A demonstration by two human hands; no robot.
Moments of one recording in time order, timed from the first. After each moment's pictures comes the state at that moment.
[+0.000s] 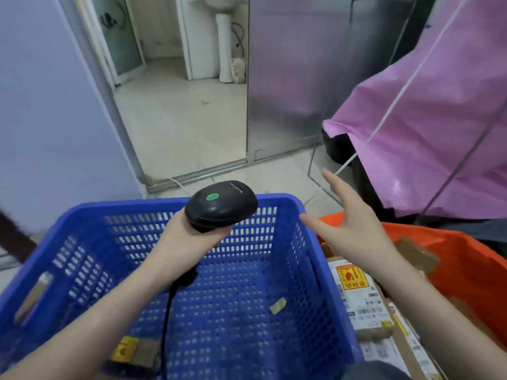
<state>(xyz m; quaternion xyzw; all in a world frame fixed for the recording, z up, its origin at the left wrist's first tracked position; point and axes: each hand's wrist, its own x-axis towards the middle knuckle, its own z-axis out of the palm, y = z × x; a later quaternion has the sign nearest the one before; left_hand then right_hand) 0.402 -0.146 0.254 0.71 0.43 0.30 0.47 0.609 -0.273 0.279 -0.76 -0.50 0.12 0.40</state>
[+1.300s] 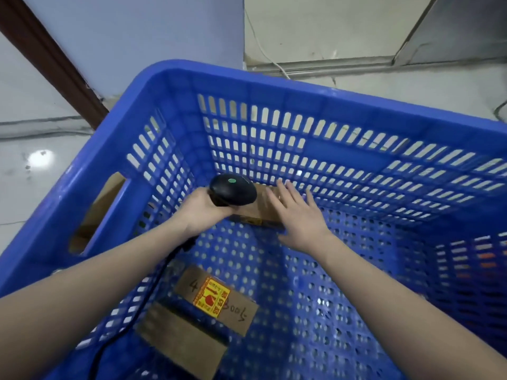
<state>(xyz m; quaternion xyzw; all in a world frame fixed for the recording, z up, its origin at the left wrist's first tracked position) 0.231 0.051 -0.023 0.62 0.64 0.10 0.45 0.431 0.009 -0.061 -0.62 -0.76 0.16 -0.15</state>
